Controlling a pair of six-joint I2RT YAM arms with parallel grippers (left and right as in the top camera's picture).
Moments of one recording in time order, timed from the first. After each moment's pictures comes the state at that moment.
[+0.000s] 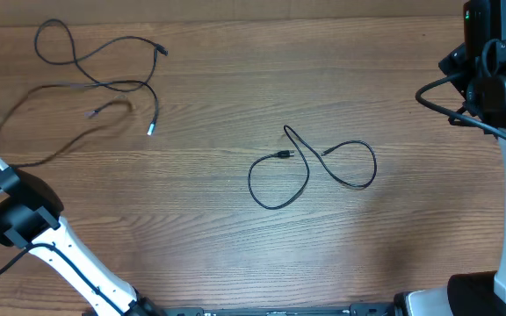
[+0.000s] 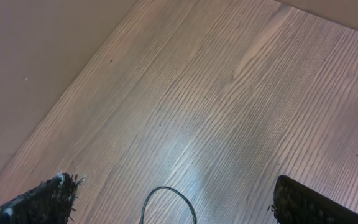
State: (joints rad) left arm 0.65 2.42 2.60 -1.36 -0.33 -0.72; right arm 0.09 1.61 2.18 -1.64 0.55 0.98
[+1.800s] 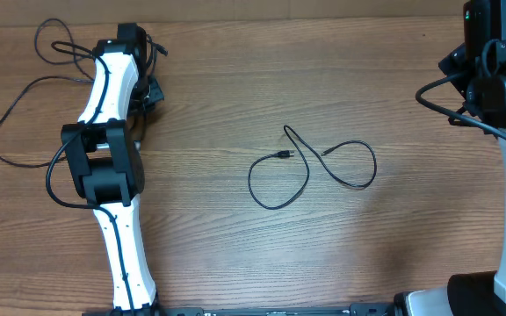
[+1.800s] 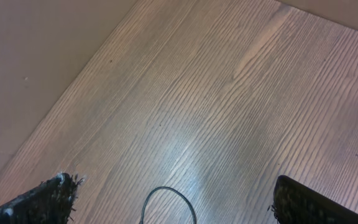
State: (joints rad) left arm 0.06 2.49 2.16 -1.16 -0.17 -0.41; right arm 0.09 1.61 2.18 -1.64 0.55 0.98
